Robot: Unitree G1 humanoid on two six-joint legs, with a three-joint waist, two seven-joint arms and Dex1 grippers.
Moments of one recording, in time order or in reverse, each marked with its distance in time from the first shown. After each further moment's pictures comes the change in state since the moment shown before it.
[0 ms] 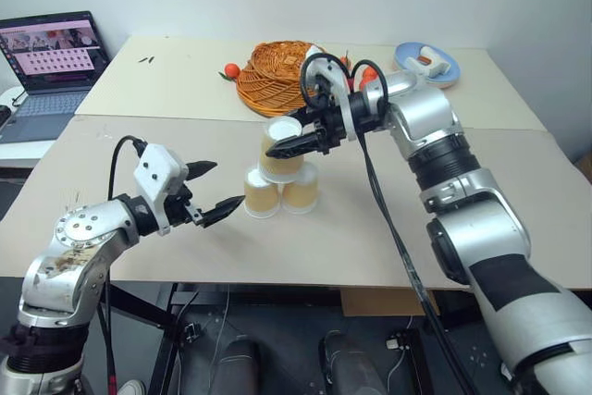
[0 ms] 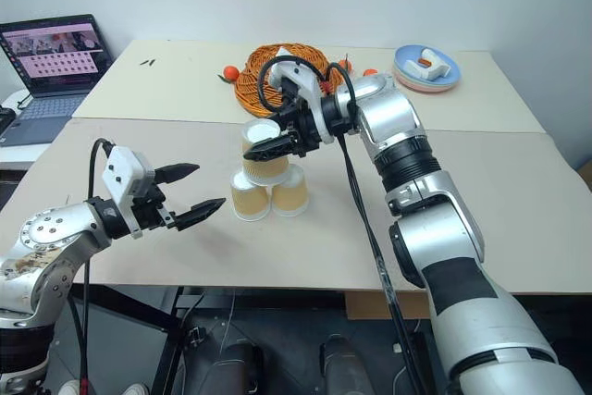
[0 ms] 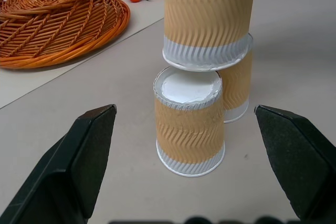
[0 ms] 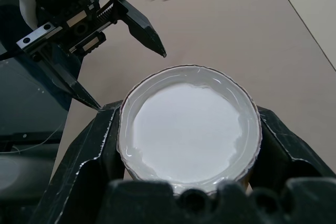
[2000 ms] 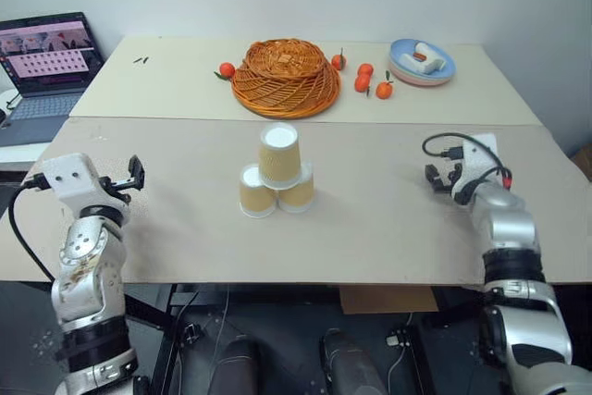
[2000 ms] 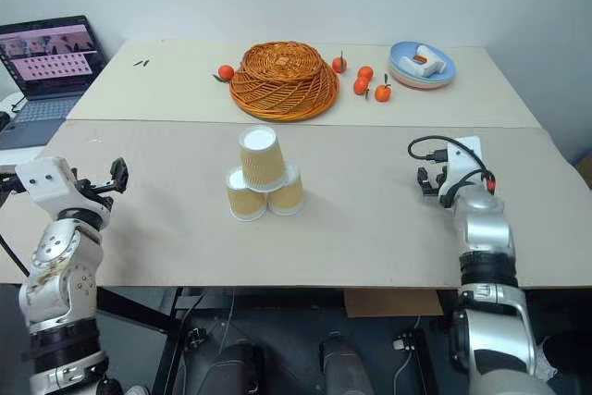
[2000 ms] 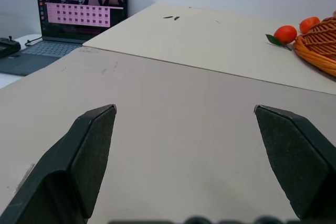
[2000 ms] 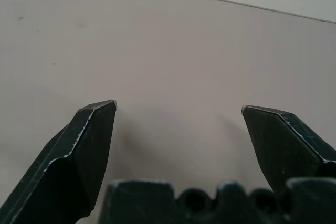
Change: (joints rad) left arm -0.068 -0.383 0.304 0.306 0.201 -0.156 0.753; right arm 0.706 -0.159 -0.517 -0.183 -0.121 -0.158 -1.182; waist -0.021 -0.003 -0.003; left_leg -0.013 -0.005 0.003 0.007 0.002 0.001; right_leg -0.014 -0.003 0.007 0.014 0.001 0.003
